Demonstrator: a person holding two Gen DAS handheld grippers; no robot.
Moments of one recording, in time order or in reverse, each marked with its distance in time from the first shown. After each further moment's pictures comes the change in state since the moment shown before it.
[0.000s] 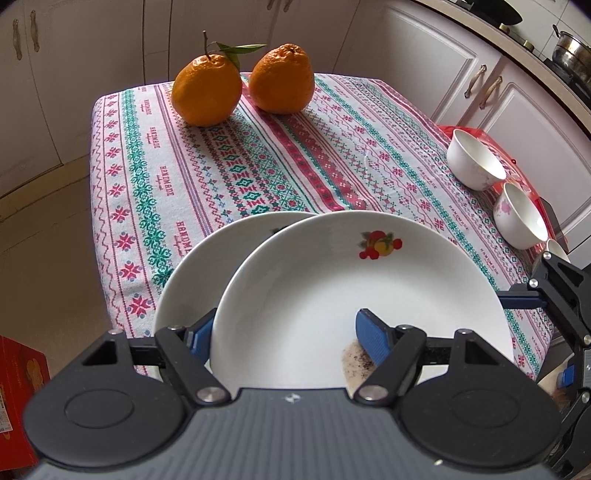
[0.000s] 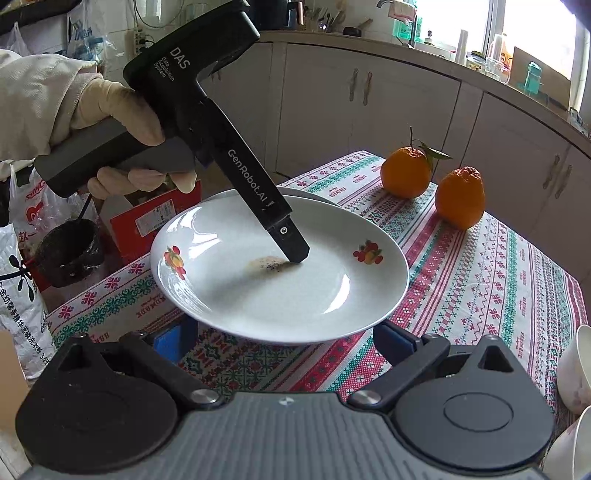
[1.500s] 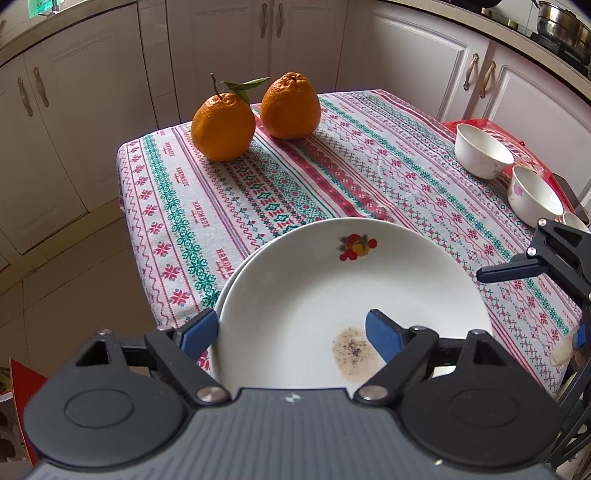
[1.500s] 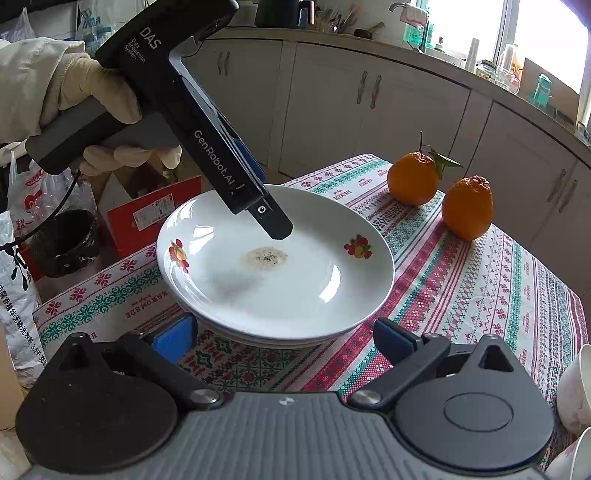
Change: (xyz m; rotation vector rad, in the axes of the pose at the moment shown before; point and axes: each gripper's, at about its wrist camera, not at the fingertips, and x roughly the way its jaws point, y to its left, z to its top) left arm -0.022 -0.001 -0.008 0.141 -0.082 0.124; right arm 0.013 0.004 0.003 -0.045 0.004 -0.007
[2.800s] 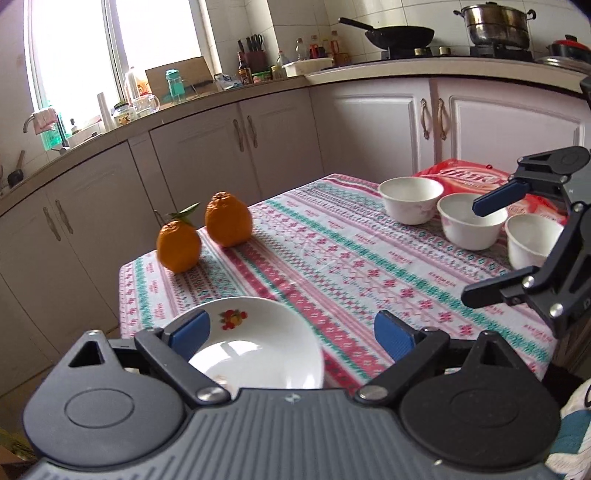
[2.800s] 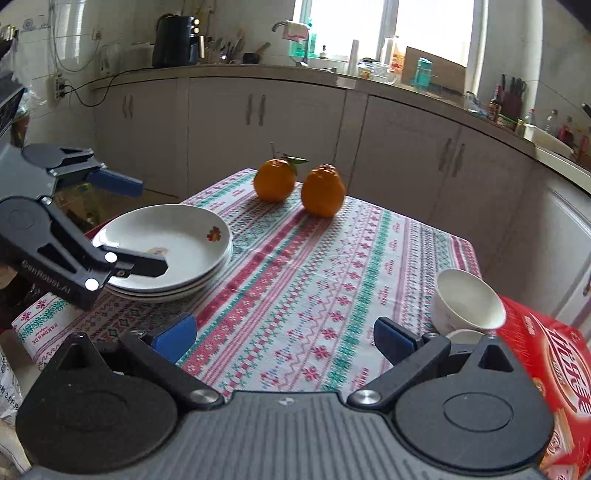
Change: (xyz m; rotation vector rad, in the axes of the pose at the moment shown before) left arm -0.052 -0.161 -0.043 0.176 -0.368 0.155; right arm -0.121 -0.066 -0.059 0.224 -0.084 -0.253
